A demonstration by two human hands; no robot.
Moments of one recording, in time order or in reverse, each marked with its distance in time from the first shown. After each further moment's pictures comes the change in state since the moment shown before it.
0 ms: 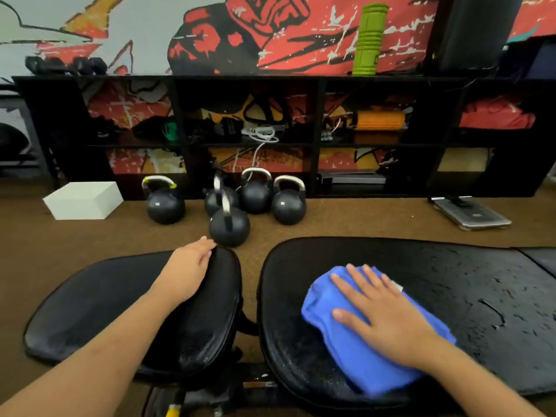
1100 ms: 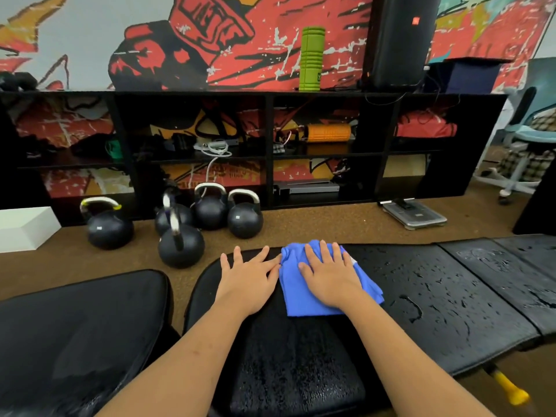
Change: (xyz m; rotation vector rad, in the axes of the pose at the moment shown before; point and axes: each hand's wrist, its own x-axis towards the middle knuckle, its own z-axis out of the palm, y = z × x) left_hand 0.029 0.217 0.109 0.305 -0.282 0.134; right_hand 0.062 0.074 -0.001 0.101 -0.078 0.415
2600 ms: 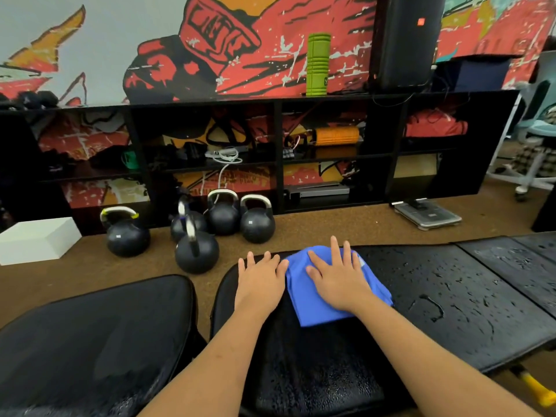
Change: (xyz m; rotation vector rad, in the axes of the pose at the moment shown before) left_hand -0.001 -0.010 0.002 -0.160 0.098 -0.116; right_hand -0.001 -0.022 0.002 0.017 0.112 -0.044
